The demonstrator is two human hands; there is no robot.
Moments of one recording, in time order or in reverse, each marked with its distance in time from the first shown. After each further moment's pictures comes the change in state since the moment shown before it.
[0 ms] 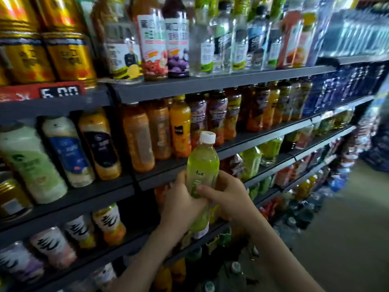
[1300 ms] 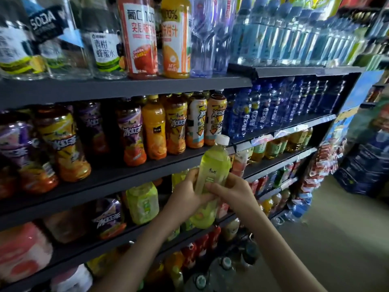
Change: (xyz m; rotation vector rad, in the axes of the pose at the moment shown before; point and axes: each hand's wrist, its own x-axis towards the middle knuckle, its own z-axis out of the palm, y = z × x) left_hand 0.220 0.177 0.433 -0.127 -0.250 0.006; right_hand 0.186 0.158 -0.461 0.078 0.046 0.078
